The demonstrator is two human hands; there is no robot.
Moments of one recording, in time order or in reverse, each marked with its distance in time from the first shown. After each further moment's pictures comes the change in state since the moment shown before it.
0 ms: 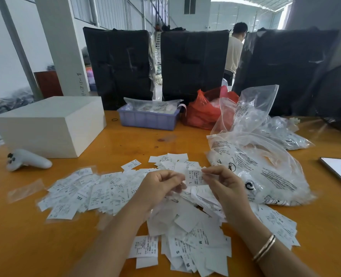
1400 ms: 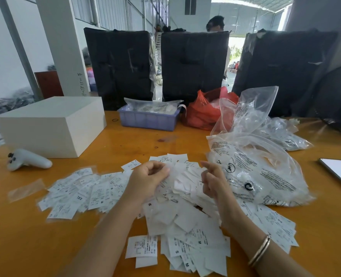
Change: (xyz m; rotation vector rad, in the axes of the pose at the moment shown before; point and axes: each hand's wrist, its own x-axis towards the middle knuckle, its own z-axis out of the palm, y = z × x) left_hand 0.007 0.000 -0.017 0.149 0.290 0.075; right_hand 0.000 -0.008 0.012 -0.114 -0.099 0.127
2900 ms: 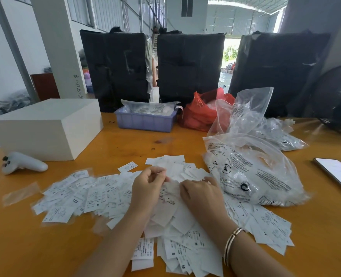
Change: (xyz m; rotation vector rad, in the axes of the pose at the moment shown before) left_hand -0.007 -0.014 0.026 -0.134 0.162 -0.014; right_hand 0.006 0.019 0.024 -1.270 0.113 -0.379
